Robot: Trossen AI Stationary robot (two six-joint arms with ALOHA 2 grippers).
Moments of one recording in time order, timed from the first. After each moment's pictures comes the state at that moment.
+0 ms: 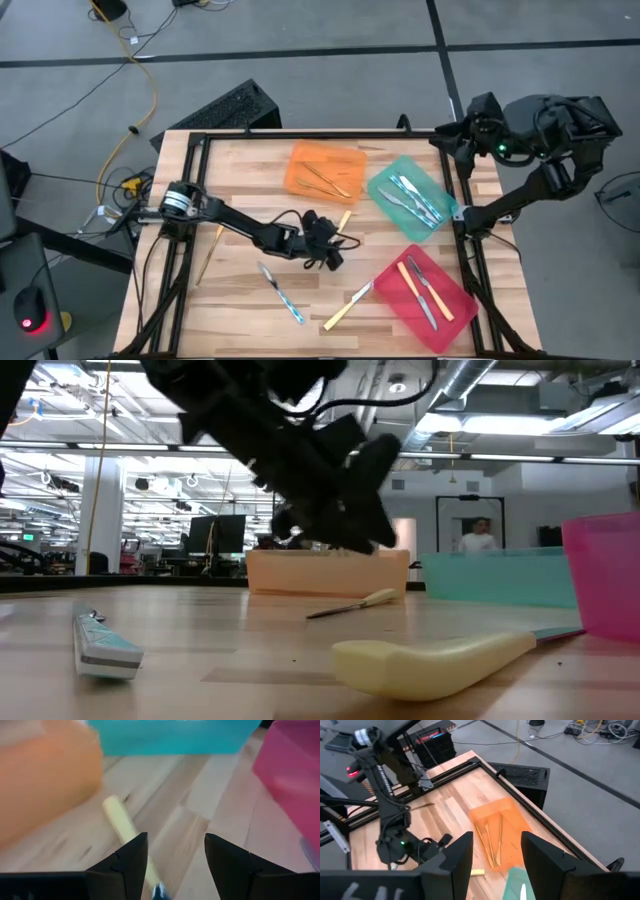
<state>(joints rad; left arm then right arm) -0.21 1.99 1.13 0.18 -0.55 -0.53 0.11 1.28 2.23 -1.53 0.48 0.49</state>
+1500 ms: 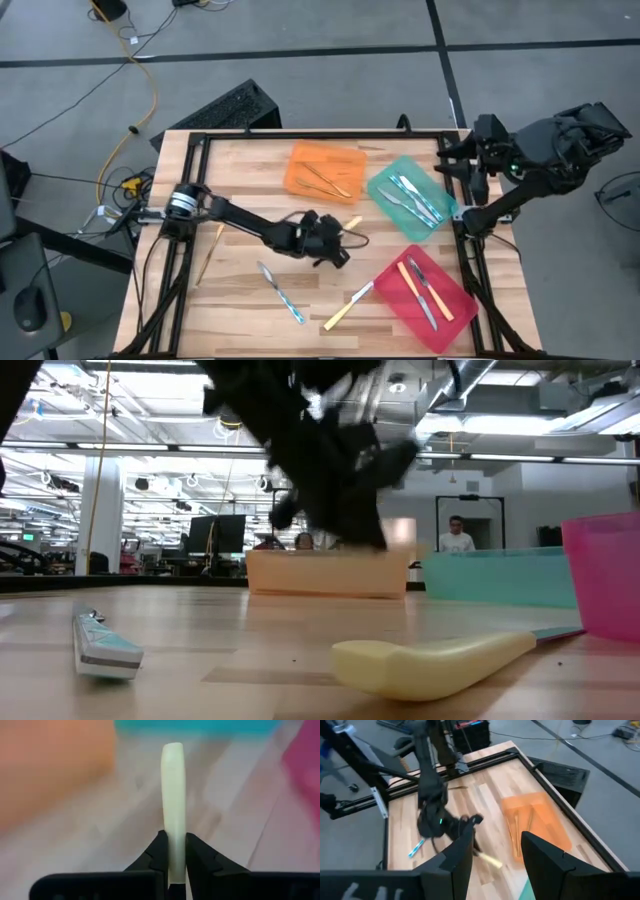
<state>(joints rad) -0.19 2.03 1.31 -0.17 -0.55 -0.70 0.35 1.27 2.23 -1.57 0.50 0.53</state>
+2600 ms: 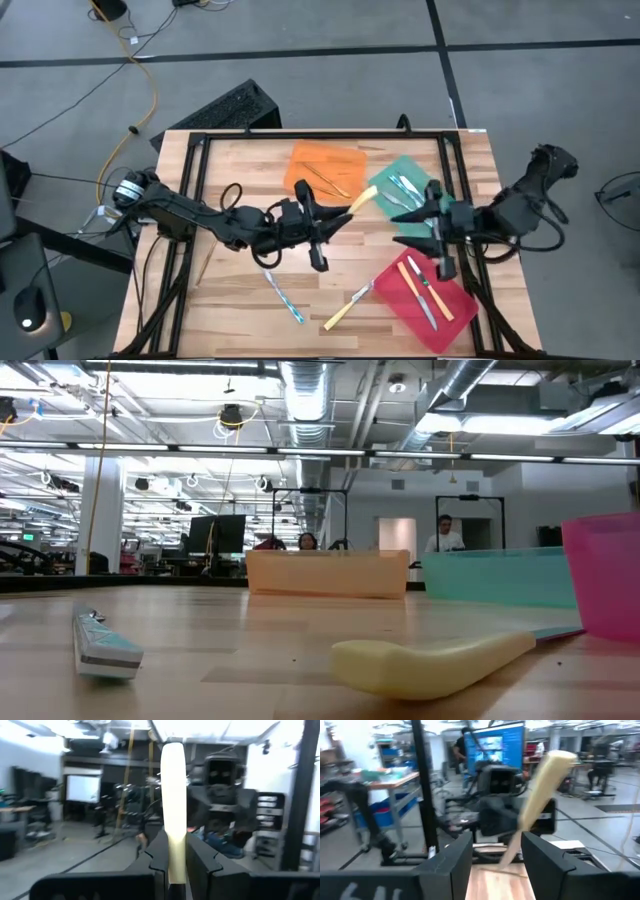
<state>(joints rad) -0.33 1.64 1.32 0.68 -0.55 0.06 0.68 1.08 1.26 -0.13 0.69 0.04</state>
